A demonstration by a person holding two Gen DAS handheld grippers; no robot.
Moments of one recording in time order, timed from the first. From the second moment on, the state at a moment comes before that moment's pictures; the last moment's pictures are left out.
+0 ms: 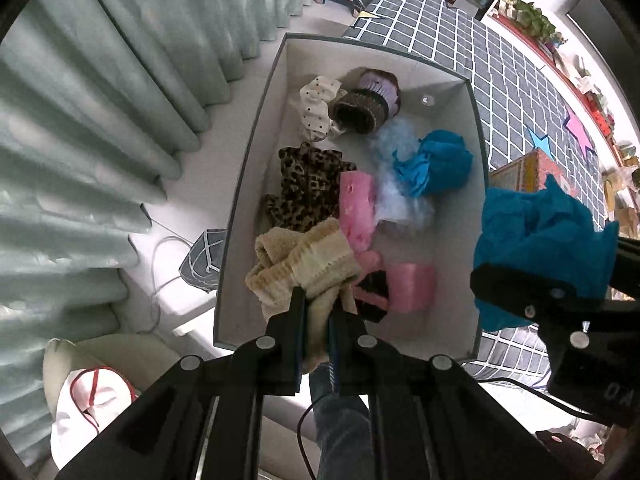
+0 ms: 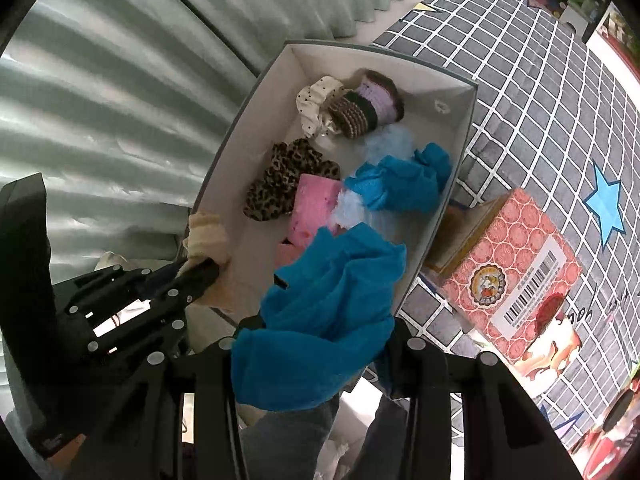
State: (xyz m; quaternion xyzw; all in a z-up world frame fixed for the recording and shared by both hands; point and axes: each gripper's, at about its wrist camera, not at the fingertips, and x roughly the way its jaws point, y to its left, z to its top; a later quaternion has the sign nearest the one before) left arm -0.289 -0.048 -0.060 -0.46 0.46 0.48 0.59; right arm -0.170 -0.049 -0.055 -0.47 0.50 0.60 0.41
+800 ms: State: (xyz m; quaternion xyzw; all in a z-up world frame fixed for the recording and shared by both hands) left arm -0.277 -0.042 -0.062 -0.45 0.47 0.49 0.58; right arm -0.165 -0.041 -0.030 -0.47 0.47 0.61 0.43
